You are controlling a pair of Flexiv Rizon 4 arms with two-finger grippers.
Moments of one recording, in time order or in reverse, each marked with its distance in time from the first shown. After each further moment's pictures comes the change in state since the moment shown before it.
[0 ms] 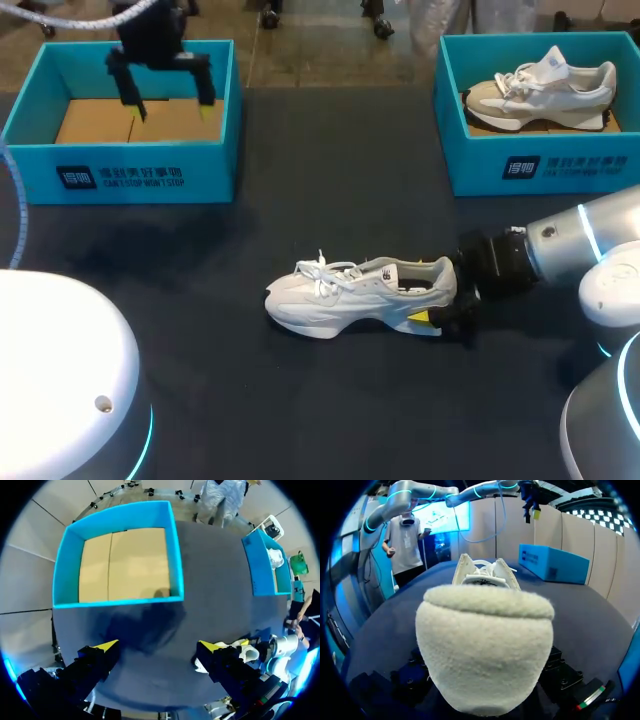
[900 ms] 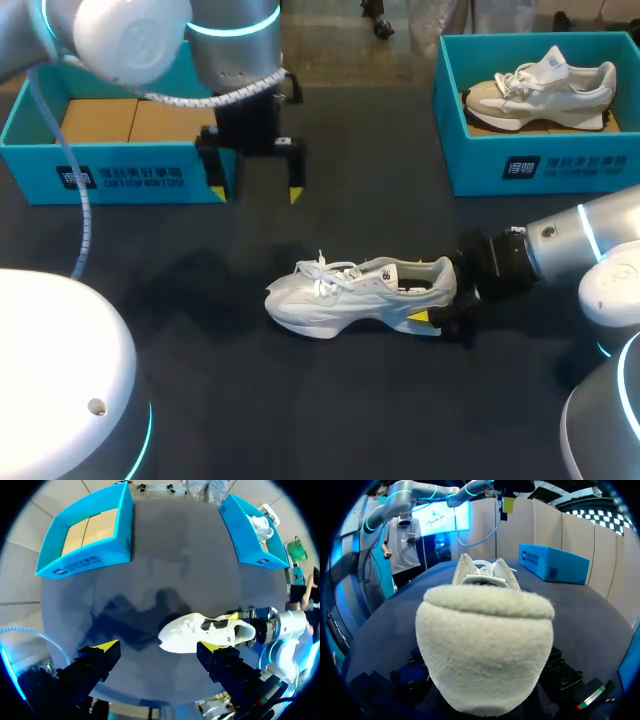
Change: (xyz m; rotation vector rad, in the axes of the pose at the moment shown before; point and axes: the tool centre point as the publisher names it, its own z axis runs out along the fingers) left arm 0.125 0.120 0.040 0.000 -0.010 -0.007; right arm 0.000 0.000 0.000 0.000 0.000 0.000
